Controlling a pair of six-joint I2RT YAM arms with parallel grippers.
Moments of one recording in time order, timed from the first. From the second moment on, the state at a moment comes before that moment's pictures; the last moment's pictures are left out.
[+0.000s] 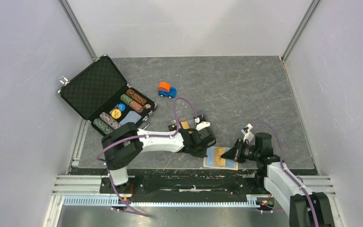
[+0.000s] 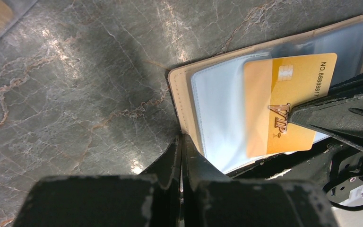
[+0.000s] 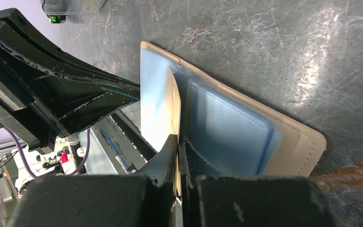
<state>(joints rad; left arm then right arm) -1.19 1.81 1.07 -0.37 -0.12 -0.90 0.10 0.79 0.02 -0.04 -0.79 0.59</state>
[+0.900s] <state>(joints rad) -1.19 1.80 1.05 -0.34 -0.11 -0.91 0.26 0.91 0.01 0.16 -0.72 0.72</state>
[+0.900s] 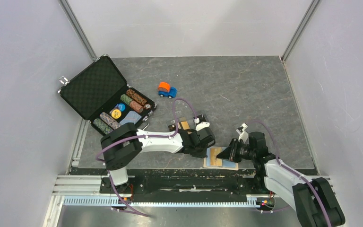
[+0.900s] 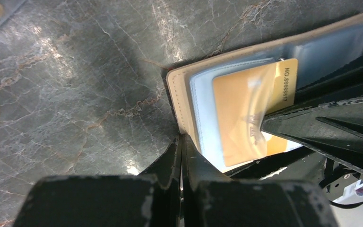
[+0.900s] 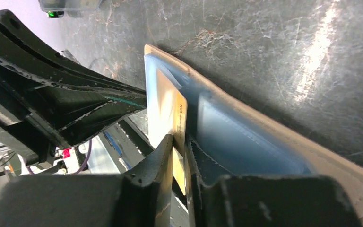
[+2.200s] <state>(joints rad) -1.20 1.77 1.02 -0.35 -0.07 -0.95 0.48 0.96 0.08 0.19 -0.54 0.76</state>
